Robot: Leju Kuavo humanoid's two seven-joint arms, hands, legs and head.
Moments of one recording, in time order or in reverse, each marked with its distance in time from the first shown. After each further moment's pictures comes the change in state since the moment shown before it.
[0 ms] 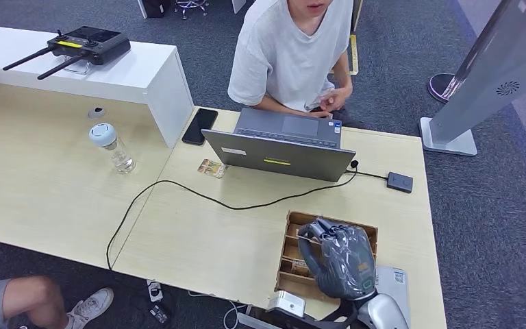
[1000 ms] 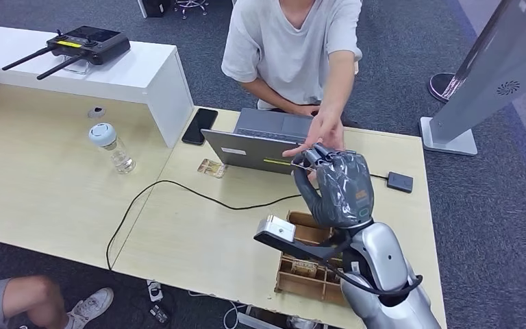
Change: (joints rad) left arm -0.060 -0.089 0.118 0.148 -0.168 -0.204 -0.204; right arm -0.352 0.096 0.010 0.134 -0.005 0.061 0.078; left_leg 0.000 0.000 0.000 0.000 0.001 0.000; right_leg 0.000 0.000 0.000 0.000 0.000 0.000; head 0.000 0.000
